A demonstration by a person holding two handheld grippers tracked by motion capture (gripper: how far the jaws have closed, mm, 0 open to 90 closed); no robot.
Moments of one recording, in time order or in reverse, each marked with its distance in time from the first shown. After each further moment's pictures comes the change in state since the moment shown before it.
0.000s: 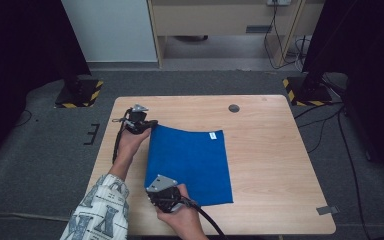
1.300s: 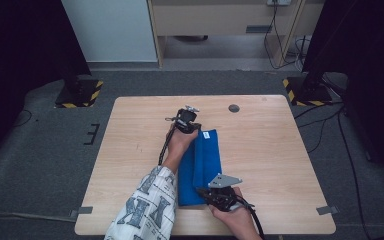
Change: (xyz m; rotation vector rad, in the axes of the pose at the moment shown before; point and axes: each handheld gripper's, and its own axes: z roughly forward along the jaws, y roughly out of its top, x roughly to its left) left arm -0.133 0.038 0.116 0.108 -0.050 0.037; right arm -0.094 -0.088 -0.092 -0.004 -0.019 0.192
